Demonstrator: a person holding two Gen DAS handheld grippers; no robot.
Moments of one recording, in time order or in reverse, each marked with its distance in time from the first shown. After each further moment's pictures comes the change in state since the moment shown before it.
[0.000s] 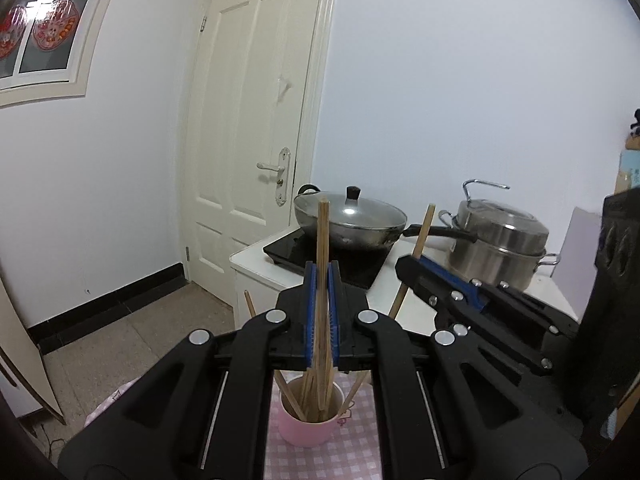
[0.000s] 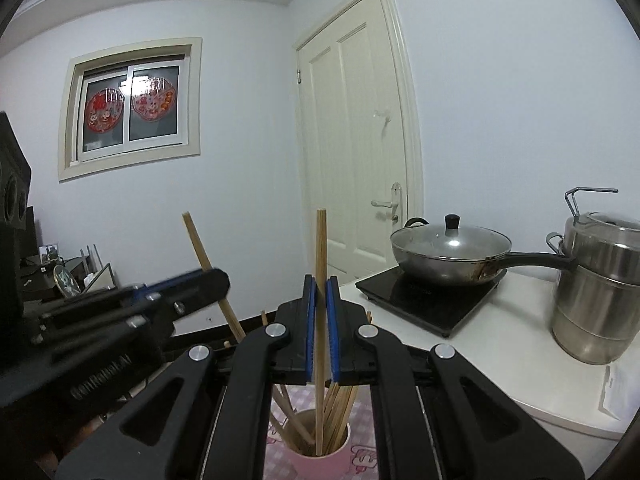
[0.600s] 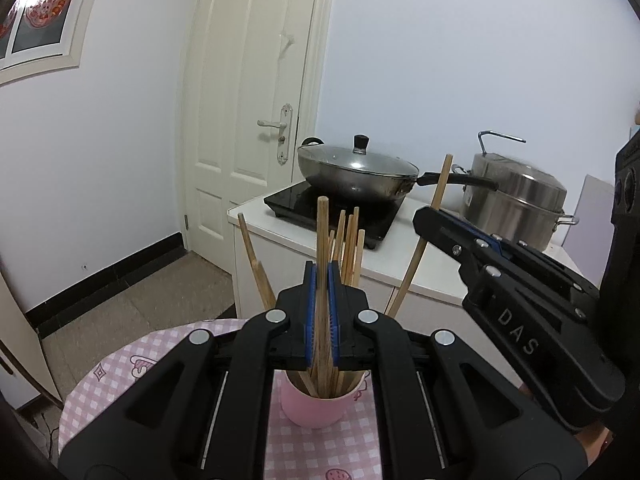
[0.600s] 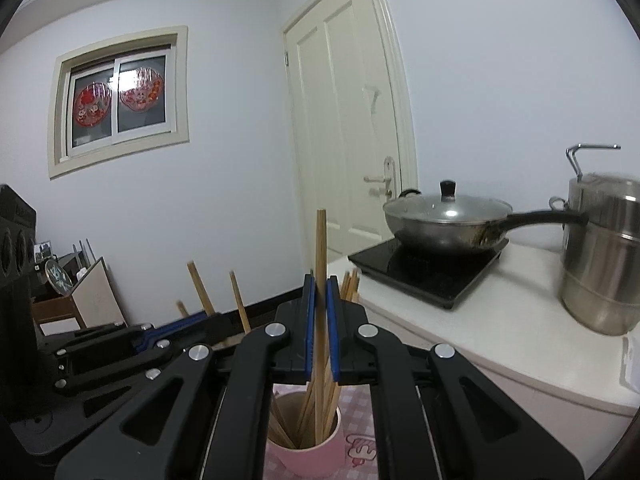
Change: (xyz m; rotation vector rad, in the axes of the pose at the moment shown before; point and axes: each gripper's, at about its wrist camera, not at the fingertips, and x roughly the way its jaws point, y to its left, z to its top) left arm 0.045 0.015 -0.058 0.005 0.109 0.002; right arm 0.025 -0.019 -0.040 0.040 0.056 -0.010
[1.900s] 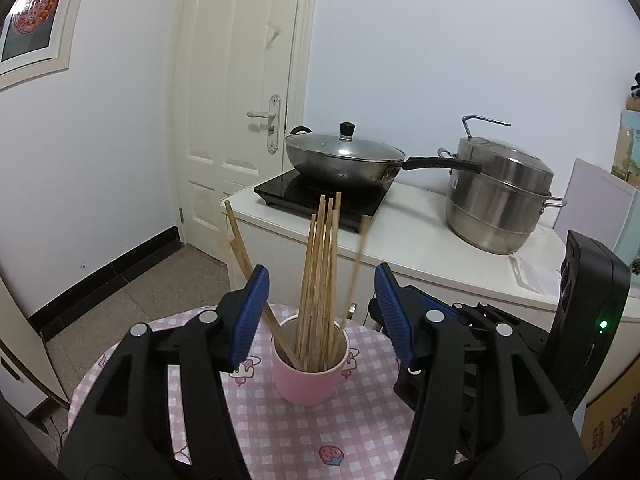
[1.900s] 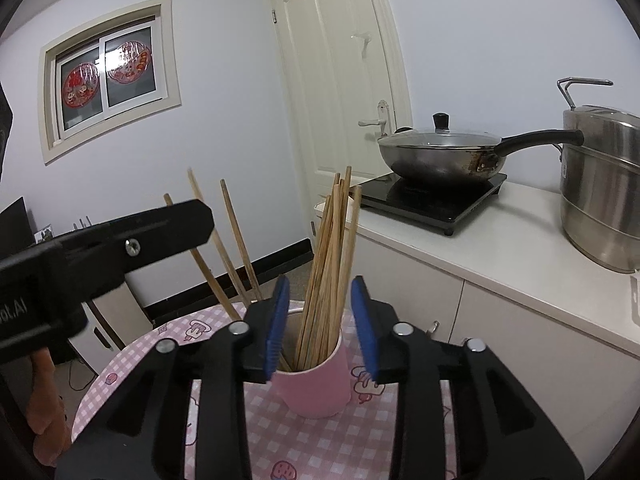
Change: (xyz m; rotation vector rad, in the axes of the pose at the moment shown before) left arm -0.022 -0.011 -0.001 0.032 0.054 -0.025; right arm -0.011 -0.001 -0.046 0.065 0.160 -0.003
